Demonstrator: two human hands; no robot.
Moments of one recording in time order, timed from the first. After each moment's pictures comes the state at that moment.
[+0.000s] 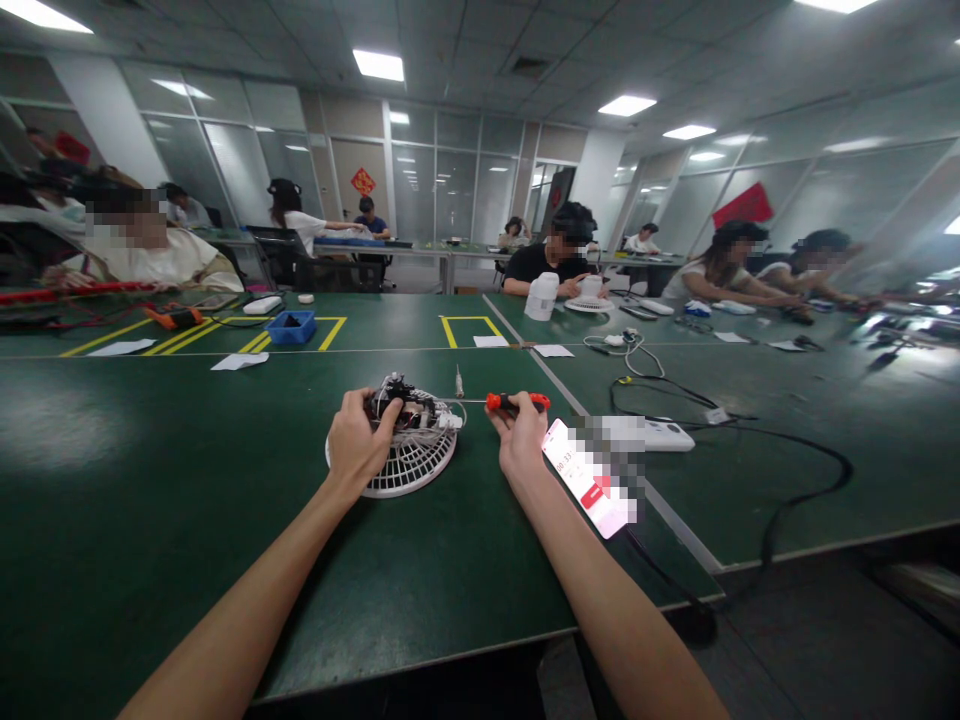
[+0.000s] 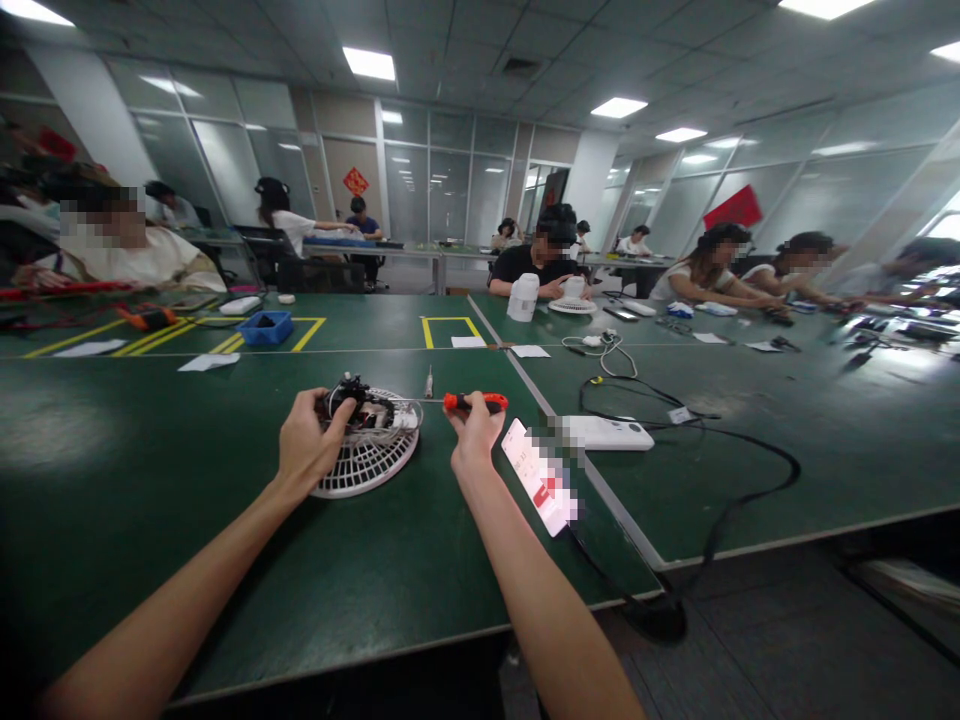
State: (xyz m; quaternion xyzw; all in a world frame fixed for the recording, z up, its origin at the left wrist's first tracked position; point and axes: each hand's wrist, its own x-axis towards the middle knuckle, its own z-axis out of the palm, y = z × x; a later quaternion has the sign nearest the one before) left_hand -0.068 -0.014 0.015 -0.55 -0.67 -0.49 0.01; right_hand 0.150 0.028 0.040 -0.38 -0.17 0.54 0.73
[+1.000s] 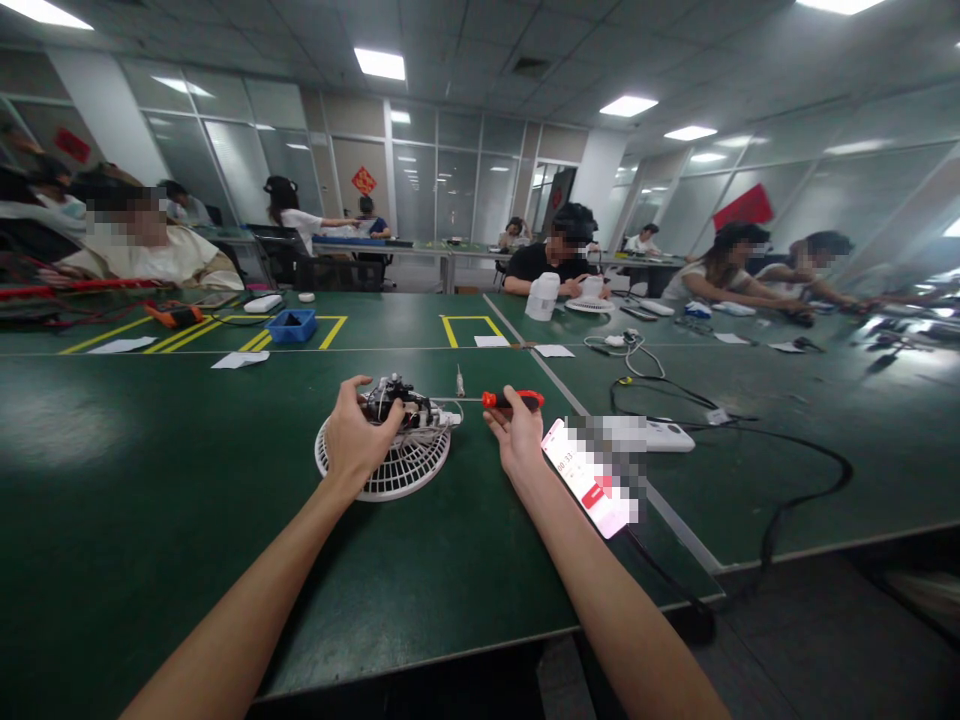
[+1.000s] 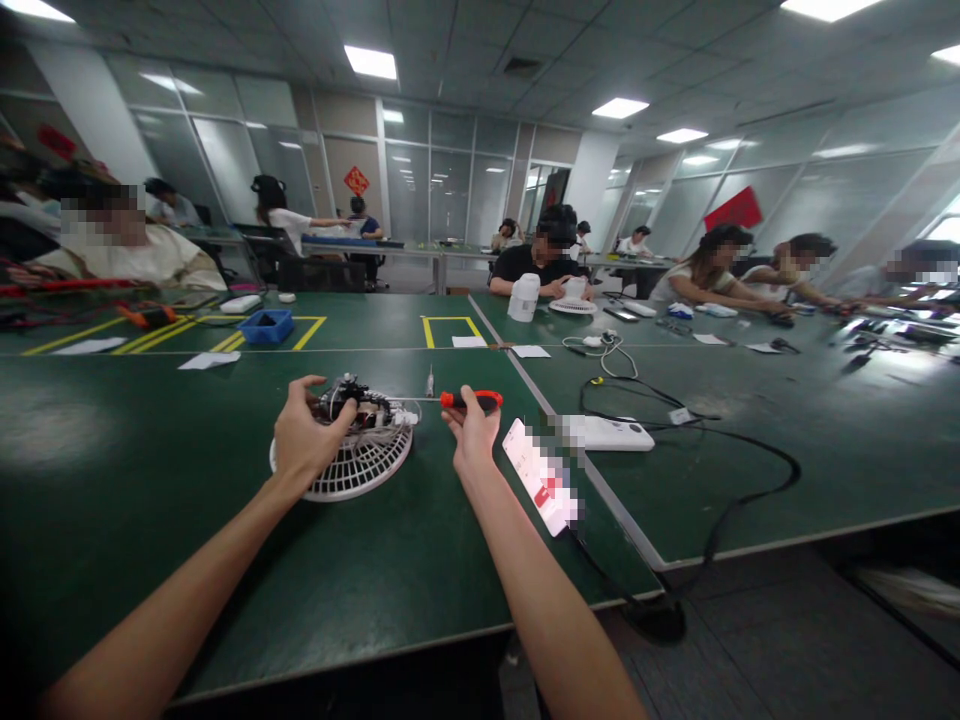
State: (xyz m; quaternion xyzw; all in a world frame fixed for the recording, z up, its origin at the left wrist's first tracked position) left_hand -0.062 -0.022 0.029 -0.52 -0.68 -0.51 0.02; right_hand 0.147 0.025 0.045 -0.41 -0.16 0.57 0.70
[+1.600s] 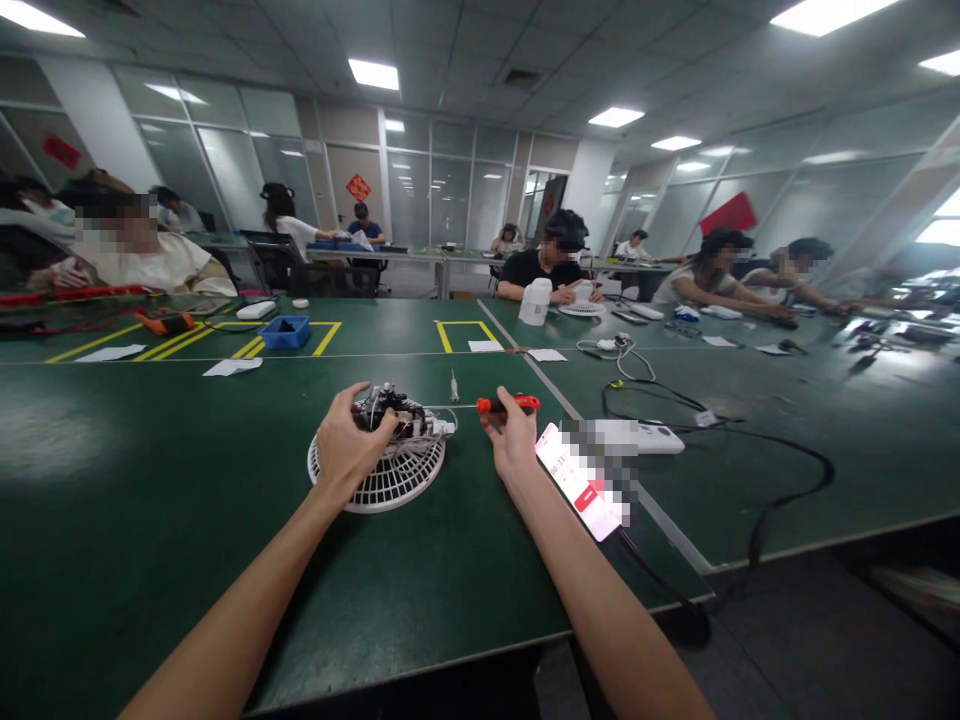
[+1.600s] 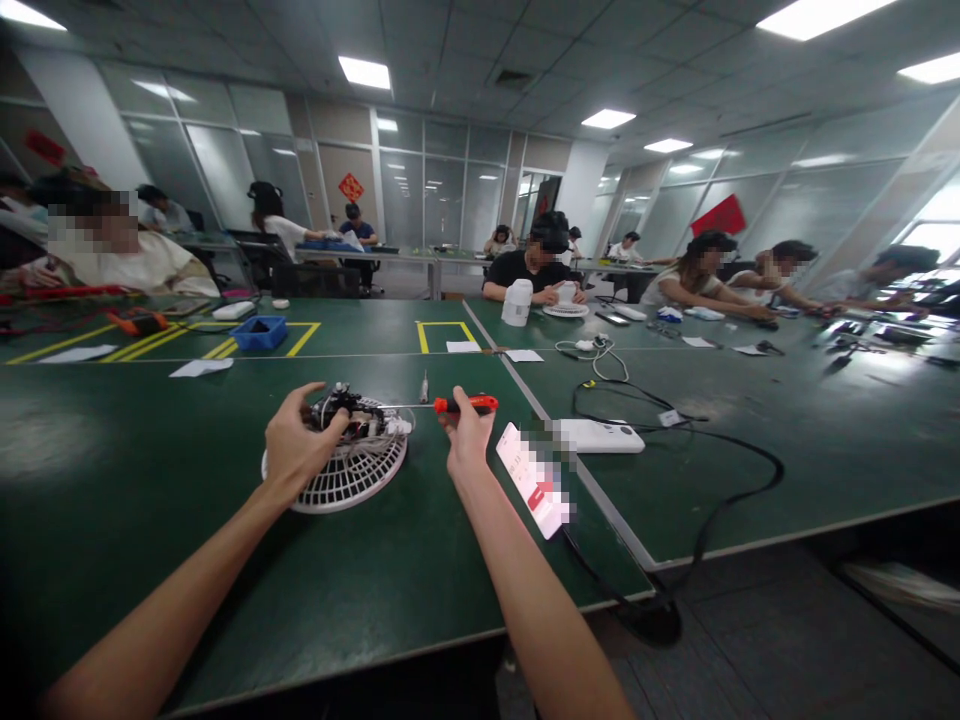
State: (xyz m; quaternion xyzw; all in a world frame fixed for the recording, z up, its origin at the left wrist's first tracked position) left_hand -0.067 -0.021 0.027 -0.55 -0.66 -0.52 0.03; right_hand 0.151 0.028 0.042 -0.40 -0.18 0.55 0.71
